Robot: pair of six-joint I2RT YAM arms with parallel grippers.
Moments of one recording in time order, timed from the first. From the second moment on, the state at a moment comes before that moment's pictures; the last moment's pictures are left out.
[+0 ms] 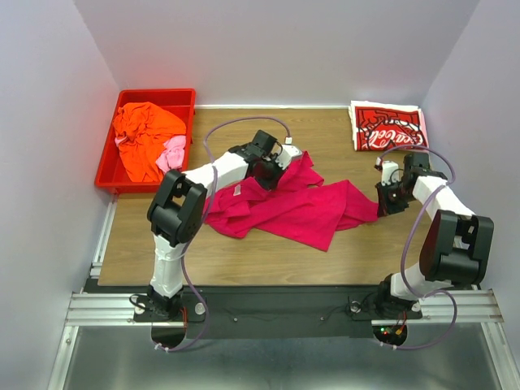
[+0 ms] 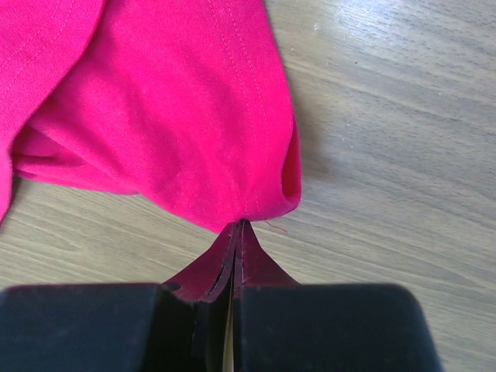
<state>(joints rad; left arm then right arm) -0.62 2.01 1.51 -0.46 0.30 0.27 -0.22 1.50 0.95 -0.73 -0.32 -0.45</state>
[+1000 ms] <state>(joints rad) -0.40 1.53 1.14 -0.68 0.25 0.48 -0.23 1.37 0.97 -0.78 -0.24 -0.61</state>
